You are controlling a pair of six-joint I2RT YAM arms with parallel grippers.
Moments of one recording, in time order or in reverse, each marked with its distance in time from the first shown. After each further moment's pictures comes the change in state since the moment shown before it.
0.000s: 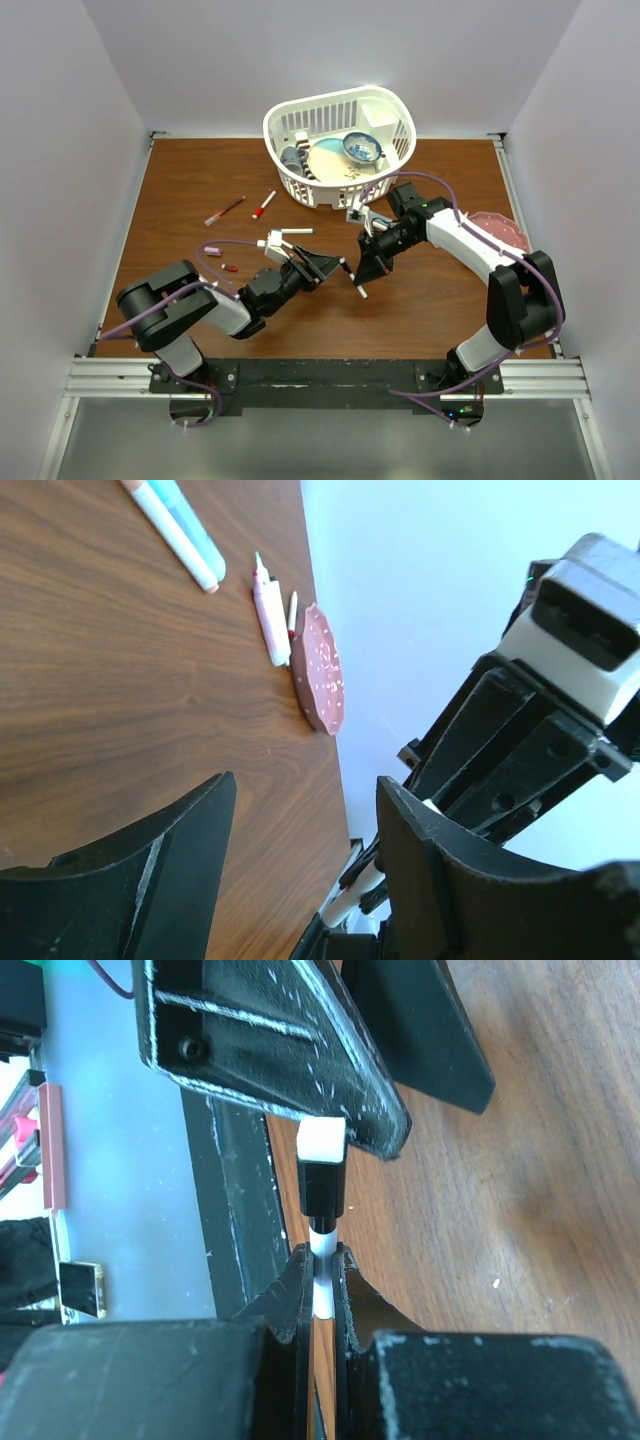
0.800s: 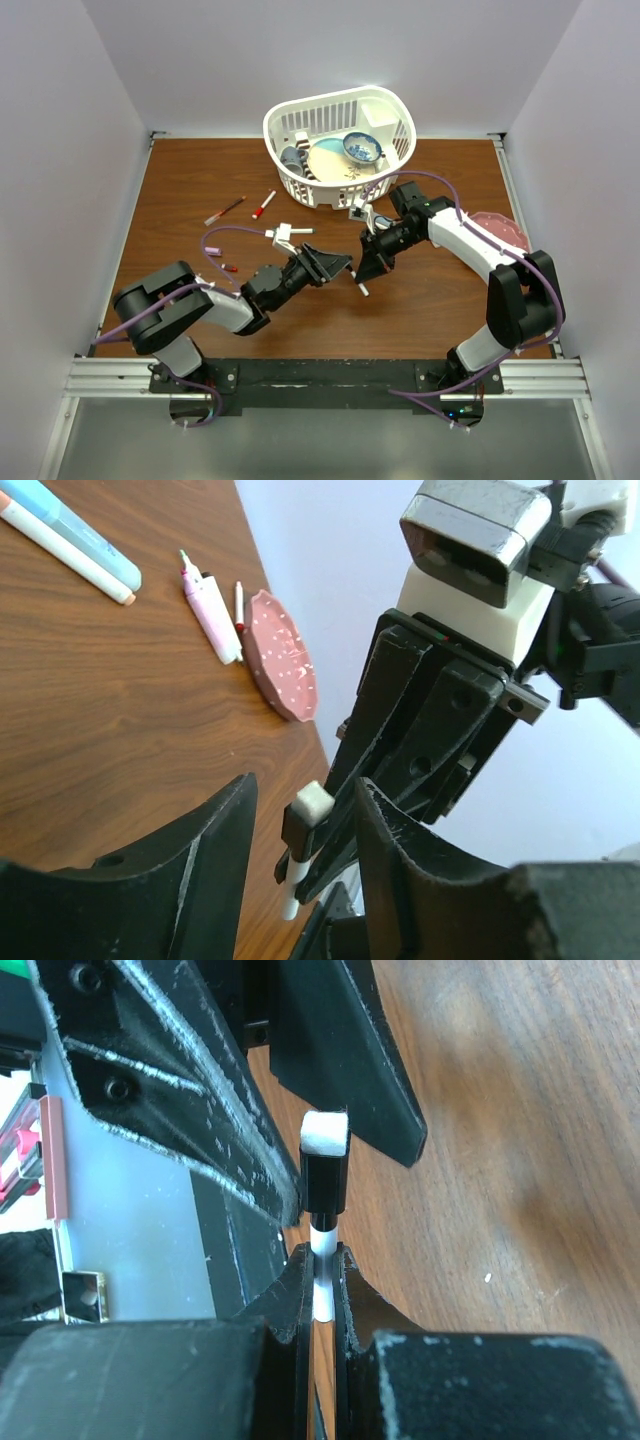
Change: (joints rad) left arm -0.013 -0.027 0.053 0.031 0.076 0.142; right arm -0.024 0.002 0.000 0.008 -0.002 0.017
